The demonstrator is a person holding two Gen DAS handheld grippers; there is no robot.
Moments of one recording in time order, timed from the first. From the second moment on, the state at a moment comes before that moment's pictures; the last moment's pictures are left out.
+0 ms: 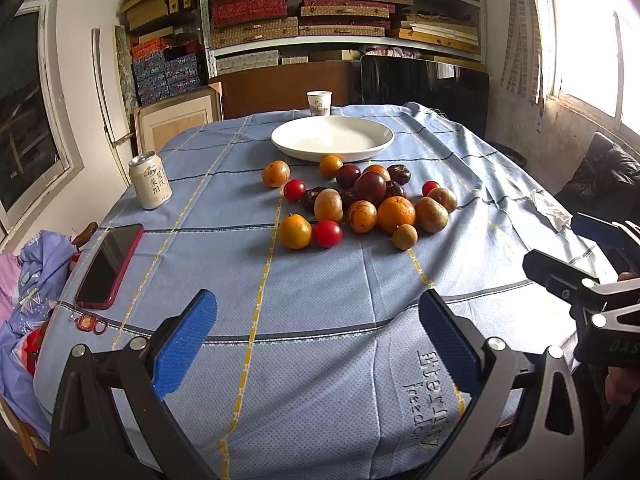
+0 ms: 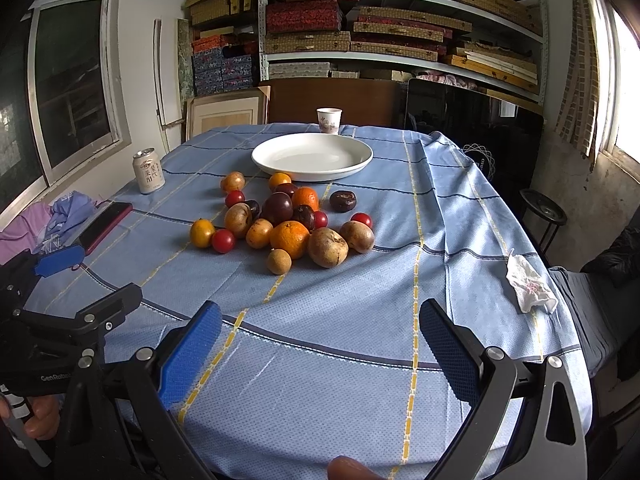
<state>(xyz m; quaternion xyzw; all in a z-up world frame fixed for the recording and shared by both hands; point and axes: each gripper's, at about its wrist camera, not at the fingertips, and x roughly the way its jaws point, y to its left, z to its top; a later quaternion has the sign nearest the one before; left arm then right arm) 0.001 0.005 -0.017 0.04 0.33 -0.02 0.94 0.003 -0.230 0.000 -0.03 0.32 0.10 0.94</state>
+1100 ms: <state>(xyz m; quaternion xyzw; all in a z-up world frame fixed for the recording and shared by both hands) 0.135 0.062 -0.035 0.00 0.35 -0.09 0.93 0.193 -0.279 -0.056 0.15 0.43 0.11 0.88</state>
